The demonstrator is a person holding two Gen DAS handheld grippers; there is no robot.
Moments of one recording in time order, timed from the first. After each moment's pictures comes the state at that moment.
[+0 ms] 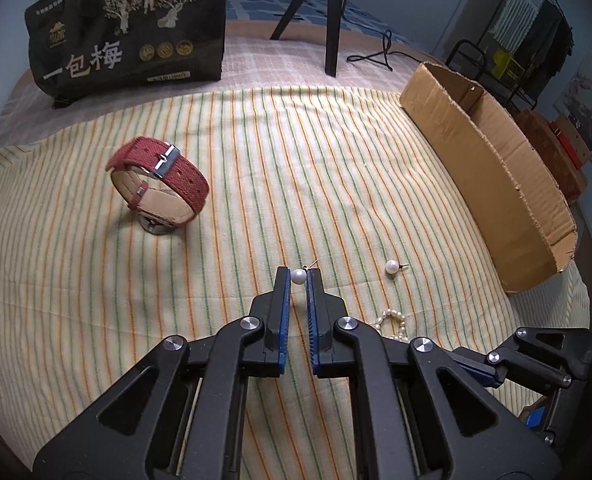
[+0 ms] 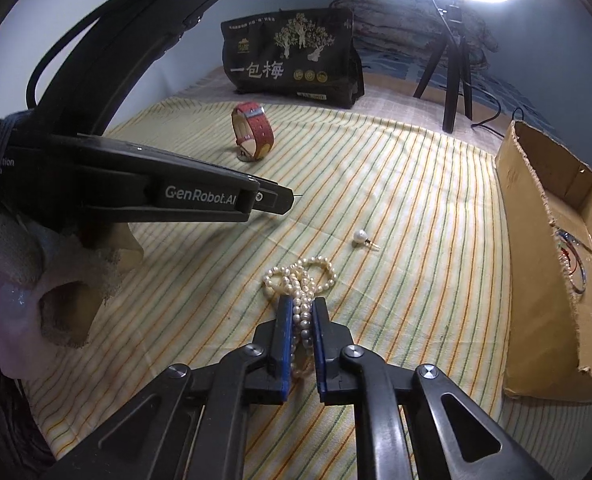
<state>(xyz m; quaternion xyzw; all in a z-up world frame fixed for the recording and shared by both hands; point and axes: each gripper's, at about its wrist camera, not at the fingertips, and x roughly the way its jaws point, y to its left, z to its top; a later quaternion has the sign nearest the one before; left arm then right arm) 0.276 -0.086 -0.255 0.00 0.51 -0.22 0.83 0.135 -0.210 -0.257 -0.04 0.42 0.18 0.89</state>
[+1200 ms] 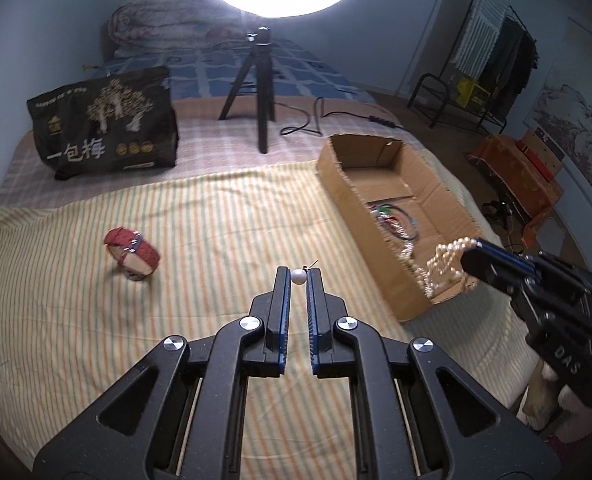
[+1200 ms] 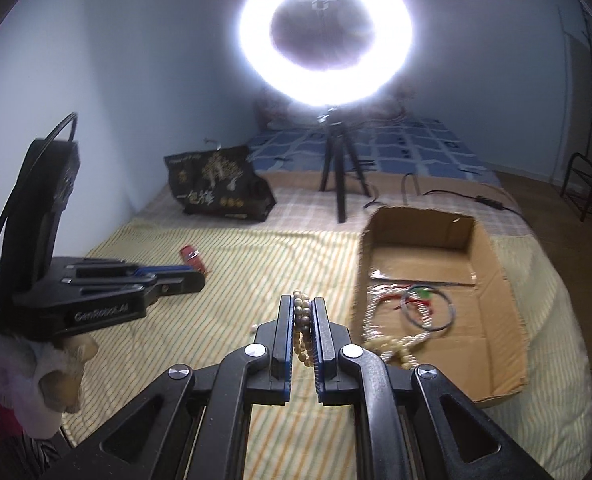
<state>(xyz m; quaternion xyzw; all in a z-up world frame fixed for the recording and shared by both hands) 0.224 -0.123 -0.154 -0.01 0.43 -0.27 0.86 0.101 -0.318 -0.143 0.04 0.31 0.10 0.95</state>
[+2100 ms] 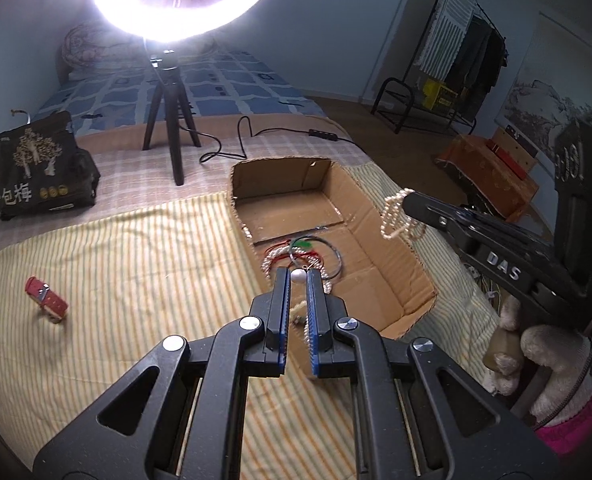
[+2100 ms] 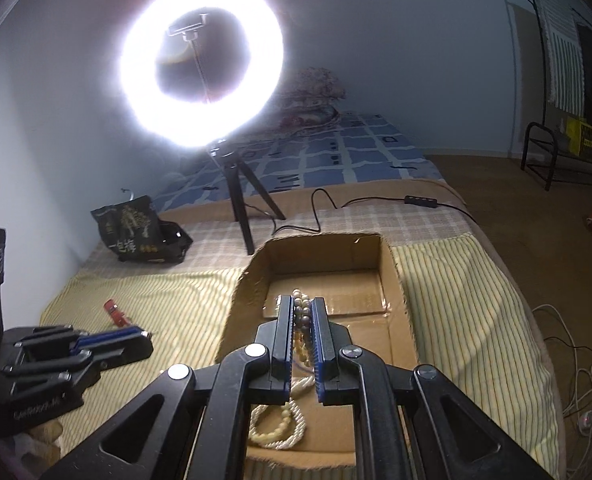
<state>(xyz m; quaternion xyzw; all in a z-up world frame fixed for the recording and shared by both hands) 0.225 -0.222 -0.135 -0.01 0.41 -0.32 0.86 0.148 -0.431 -0.136 0.09 0.31 0.02 0.95</state>
